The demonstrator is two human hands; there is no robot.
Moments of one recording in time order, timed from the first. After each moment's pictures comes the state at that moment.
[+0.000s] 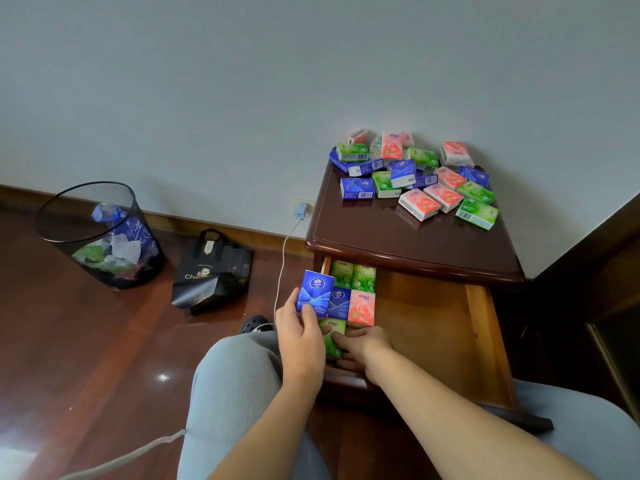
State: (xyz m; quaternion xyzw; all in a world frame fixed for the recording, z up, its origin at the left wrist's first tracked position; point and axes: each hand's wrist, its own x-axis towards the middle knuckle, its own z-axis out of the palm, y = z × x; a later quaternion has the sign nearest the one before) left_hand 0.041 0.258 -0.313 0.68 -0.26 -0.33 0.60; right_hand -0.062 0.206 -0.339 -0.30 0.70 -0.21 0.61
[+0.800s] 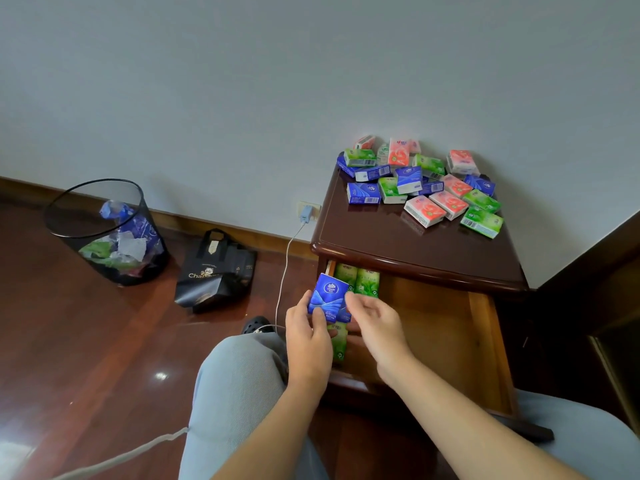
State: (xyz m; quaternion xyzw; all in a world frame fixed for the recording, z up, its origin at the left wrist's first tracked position) left_hand 0.039 0.260 -0.310 0.68 -0.31 -0.35 0.57; right_hand -0.071 0.212 -0.283 -0.41 0.60 -0.36 0.58
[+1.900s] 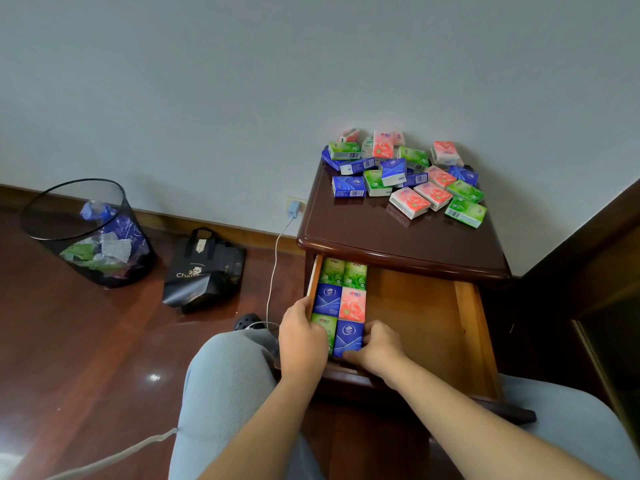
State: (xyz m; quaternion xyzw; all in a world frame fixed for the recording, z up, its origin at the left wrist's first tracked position) left_hand 0.033 0.257 -0.305 0.76 -0.37 -0.32 0.43; right_hand -0.111 0.214 -0.328 -0.56 0.71 -0.07 0.42
